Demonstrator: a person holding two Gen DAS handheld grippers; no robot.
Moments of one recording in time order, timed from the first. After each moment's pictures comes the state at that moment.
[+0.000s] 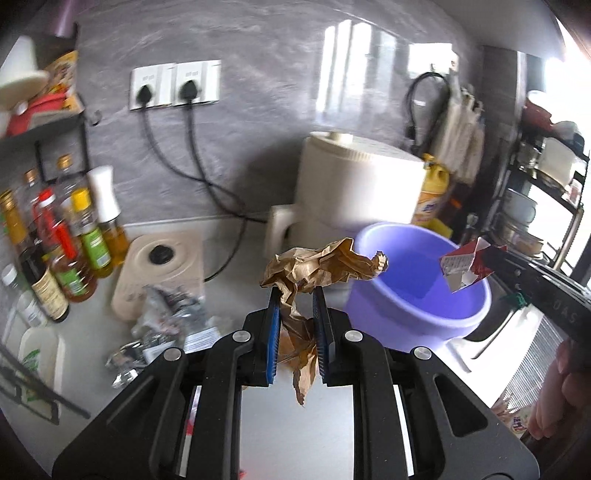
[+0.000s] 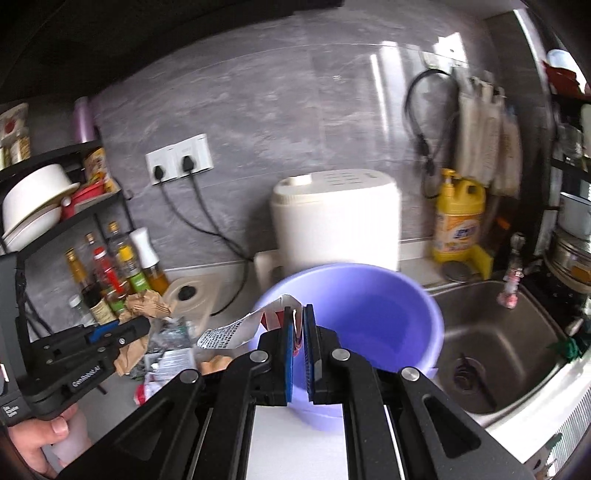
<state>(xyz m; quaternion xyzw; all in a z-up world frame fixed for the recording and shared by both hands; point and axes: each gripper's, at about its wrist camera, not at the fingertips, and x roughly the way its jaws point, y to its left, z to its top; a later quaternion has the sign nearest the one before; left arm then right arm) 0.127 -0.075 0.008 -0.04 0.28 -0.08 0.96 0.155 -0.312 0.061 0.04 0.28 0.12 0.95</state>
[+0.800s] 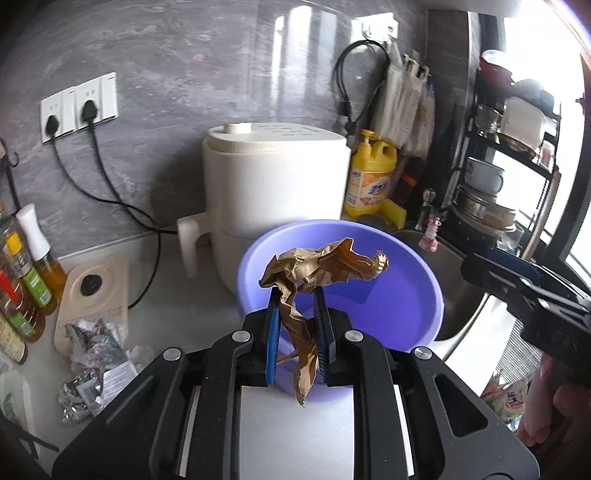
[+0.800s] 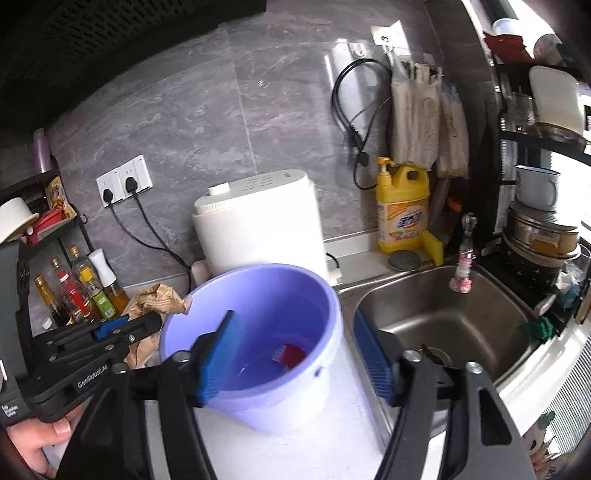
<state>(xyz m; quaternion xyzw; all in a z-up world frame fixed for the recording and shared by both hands) 0.166 -0.172 0.005 0.01 0.29 -0.16 0.94 0.157 -0.390 0.048 0.07 0.28 0.06 0.96</state>
